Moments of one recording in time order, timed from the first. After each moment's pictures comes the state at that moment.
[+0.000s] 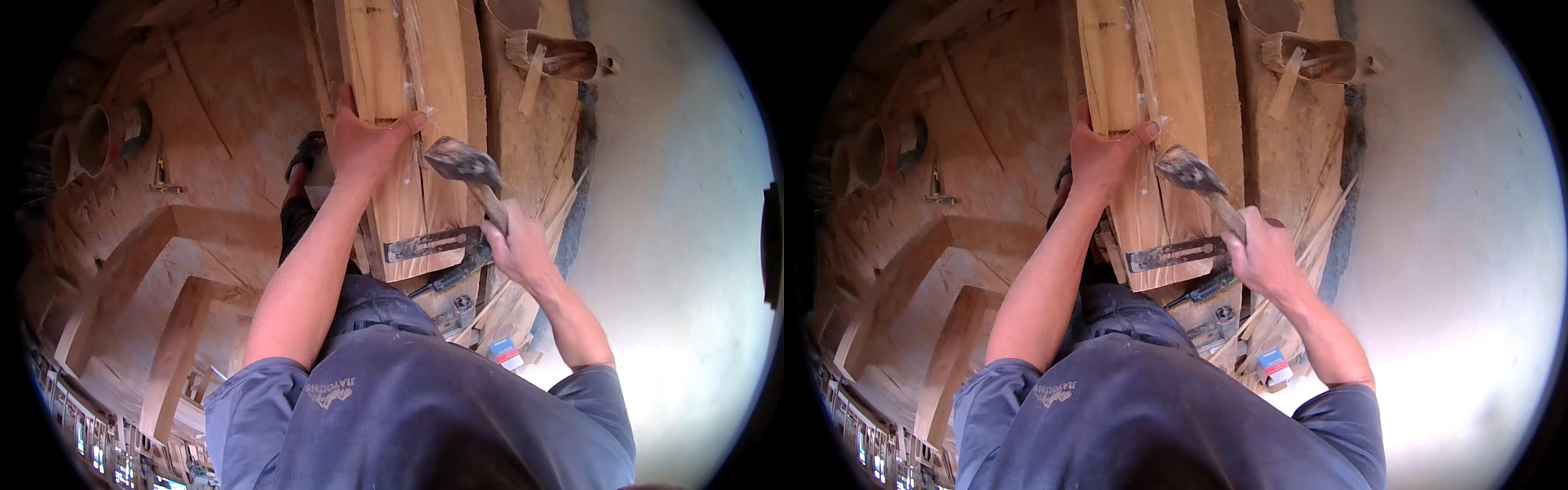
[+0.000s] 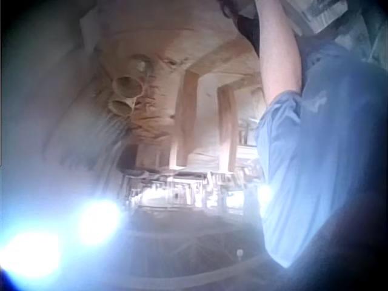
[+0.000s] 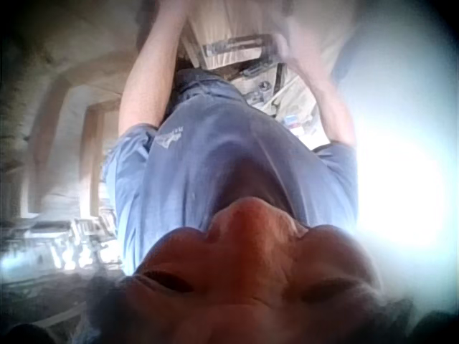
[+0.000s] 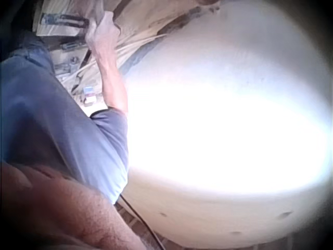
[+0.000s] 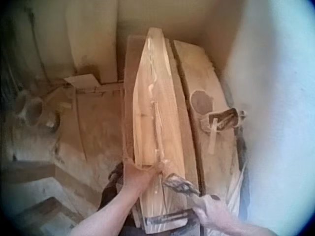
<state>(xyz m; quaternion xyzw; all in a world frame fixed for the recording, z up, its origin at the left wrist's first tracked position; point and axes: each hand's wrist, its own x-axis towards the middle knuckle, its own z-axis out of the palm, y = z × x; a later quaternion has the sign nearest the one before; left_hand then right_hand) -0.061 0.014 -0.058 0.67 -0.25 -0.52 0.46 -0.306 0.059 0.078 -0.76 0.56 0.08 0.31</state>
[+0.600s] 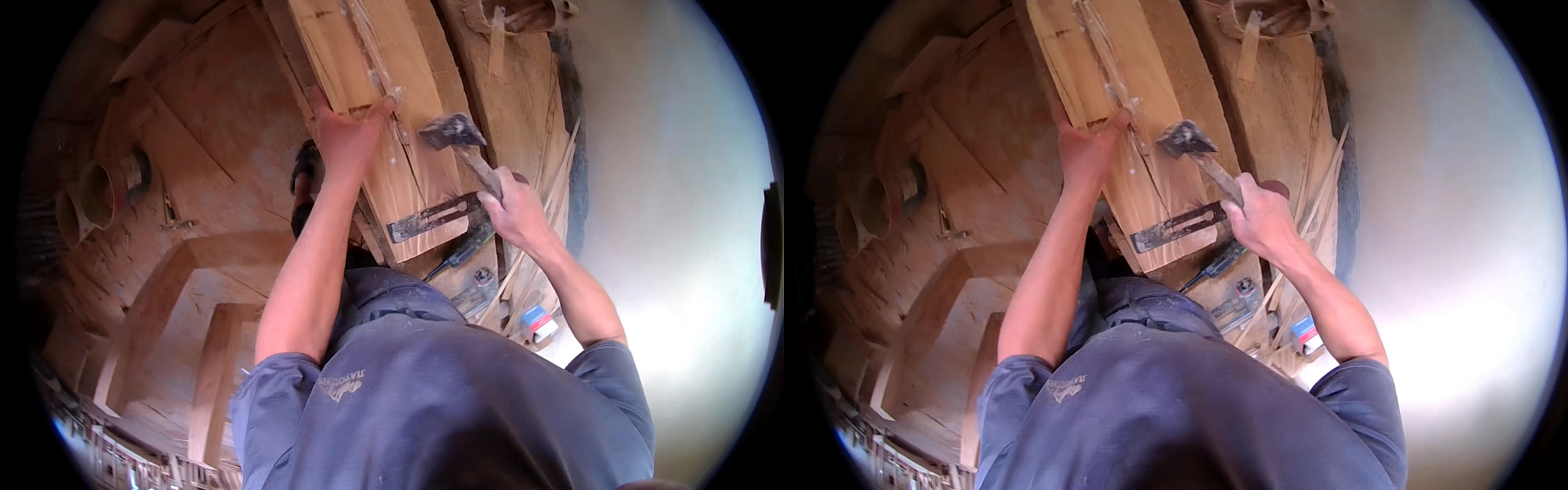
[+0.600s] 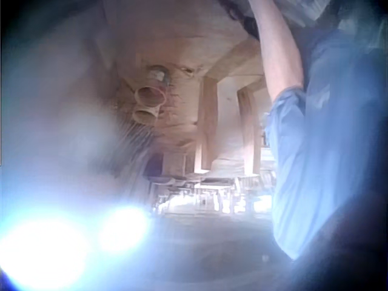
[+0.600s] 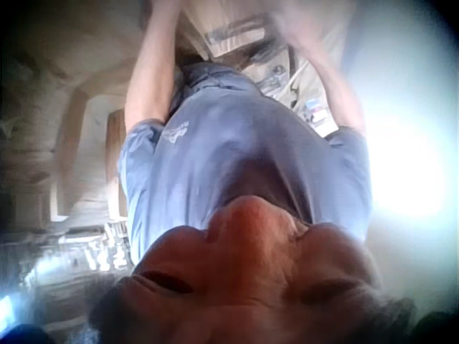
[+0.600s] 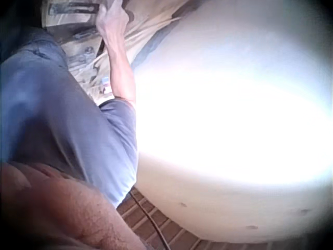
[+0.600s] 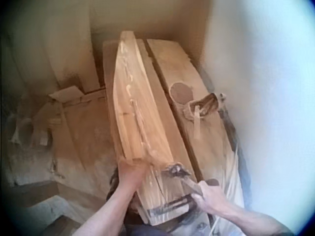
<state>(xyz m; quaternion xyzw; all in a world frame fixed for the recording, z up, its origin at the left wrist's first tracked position) -0.063 0.016 -0.050 0.67 -0.27 -0.53 0.44 -0.316 0.083 0.075 -0.70 0.64 0.09 0.30</state>
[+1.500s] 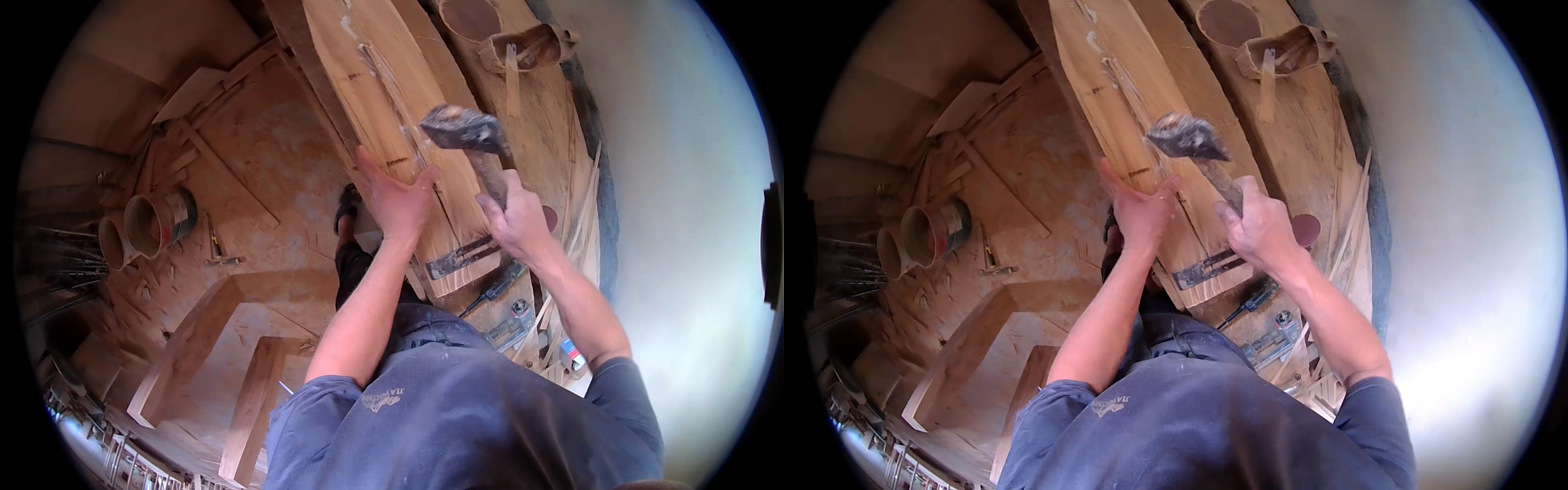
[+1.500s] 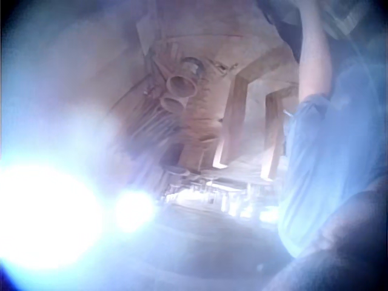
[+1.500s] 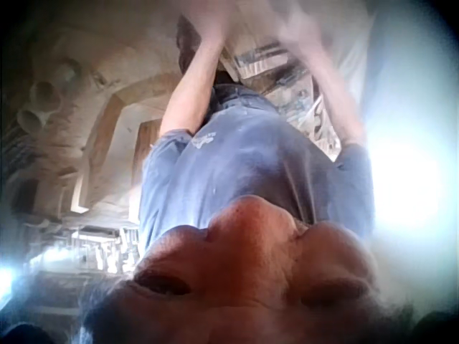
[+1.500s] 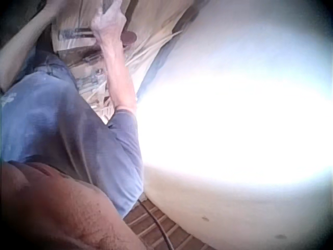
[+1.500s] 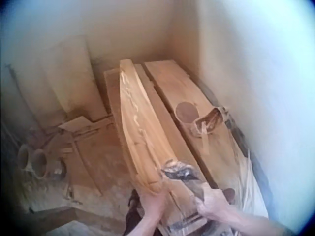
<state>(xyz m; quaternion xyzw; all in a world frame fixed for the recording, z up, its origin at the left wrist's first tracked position) -0.077 0.040 -0.015 0.74 -0.37 -0.42 0.37 -0.249 0.050 0.086 -0.69 0.66 -0.10 0.29</state>
